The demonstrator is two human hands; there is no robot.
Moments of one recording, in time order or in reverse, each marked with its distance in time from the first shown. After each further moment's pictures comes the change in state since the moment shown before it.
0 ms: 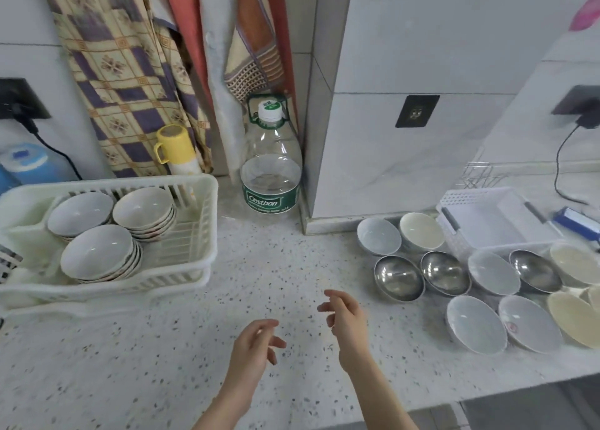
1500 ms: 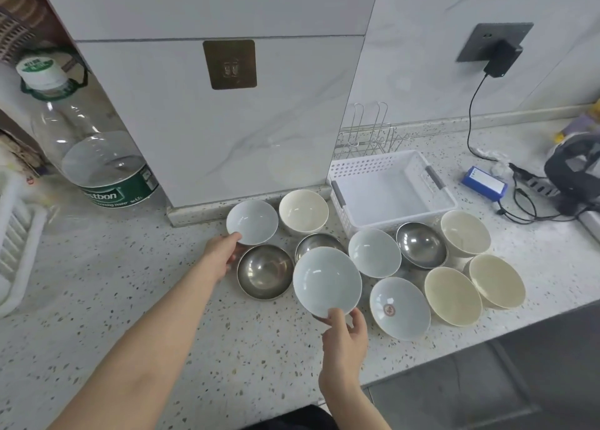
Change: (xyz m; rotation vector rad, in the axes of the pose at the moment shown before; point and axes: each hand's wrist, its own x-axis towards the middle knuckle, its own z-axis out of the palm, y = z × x) left_hand 0.174 0.072 0.261 0.157 0.081 -0.251; right_hand 0.058 -0.012 -0.235 0.338 0.373 0.123
